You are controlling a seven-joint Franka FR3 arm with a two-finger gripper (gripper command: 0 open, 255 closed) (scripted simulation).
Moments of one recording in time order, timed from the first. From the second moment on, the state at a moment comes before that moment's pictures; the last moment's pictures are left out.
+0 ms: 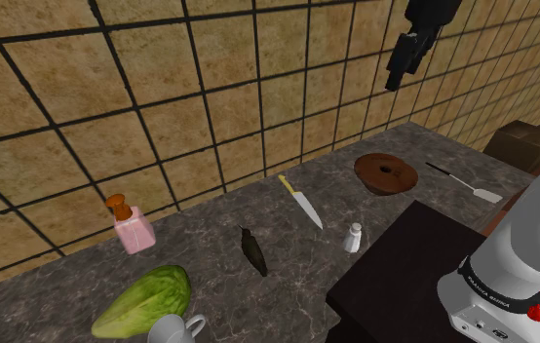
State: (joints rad) arm -0.01 -0.83 0.06 -2.31 -0.04 1.63 -0.08
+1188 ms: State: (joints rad) arm -0.05 -0.33 0.10 -2.32 -0.05 2.02 0.04
